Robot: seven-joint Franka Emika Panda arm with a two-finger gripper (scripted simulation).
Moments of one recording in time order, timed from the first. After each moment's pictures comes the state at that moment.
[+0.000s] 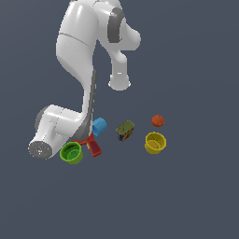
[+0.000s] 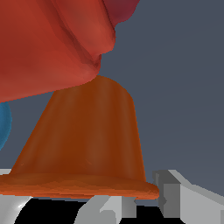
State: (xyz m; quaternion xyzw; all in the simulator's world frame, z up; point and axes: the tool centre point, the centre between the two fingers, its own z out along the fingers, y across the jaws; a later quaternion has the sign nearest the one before) arm -0.070 -0.283 0.069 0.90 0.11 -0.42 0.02
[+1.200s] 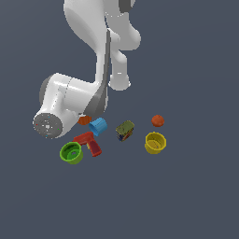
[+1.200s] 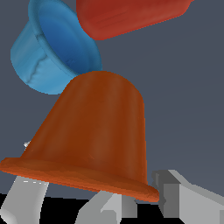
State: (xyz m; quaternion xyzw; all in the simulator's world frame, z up) arm -0.088 -0.216 0.177 0.90 0.11 -0.42 0.02
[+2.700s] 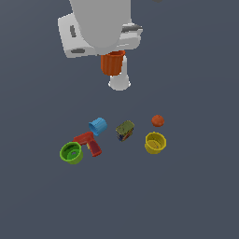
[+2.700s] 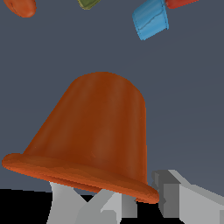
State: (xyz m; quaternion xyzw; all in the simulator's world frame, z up) arm -0.117 -0.060 0.433 0.90 0.11 -0.42 0.02
